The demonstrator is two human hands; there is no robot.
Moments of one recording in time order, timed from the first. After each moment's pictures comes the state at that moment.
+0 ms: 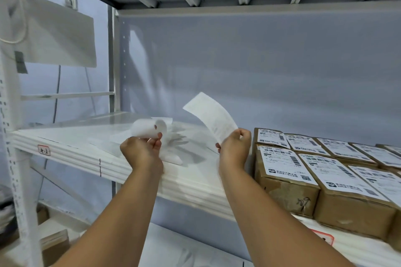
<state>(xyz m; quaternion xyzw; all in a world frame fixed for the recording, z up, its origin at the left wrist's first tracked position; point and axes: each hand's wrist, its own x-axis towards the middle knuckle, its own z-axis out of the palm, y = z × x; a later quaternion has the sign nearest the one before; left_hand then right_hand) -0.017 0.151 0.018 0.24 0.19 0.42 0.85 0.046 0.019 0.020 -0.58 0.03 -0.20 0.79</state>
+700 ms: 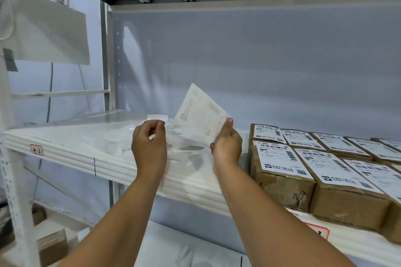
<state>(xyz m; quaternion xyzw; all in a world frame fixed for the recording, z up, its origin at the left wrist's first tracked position) -0.023 0.132 0.005 0.63 0.11 0.50 0.59 0.038 0.020 0.017 -0.66 -0.01 -0.16 0.74</state>
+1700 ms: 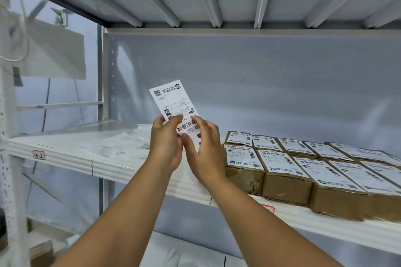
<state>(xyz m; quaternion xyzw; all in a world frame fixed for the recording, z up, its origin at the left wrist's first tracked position) -0.086 0.047 0.073 0.36 -0.04 0.27 0.89 -0.050 -0.035 0.033 -0.78 -0.31 -0.31 0.44</state>
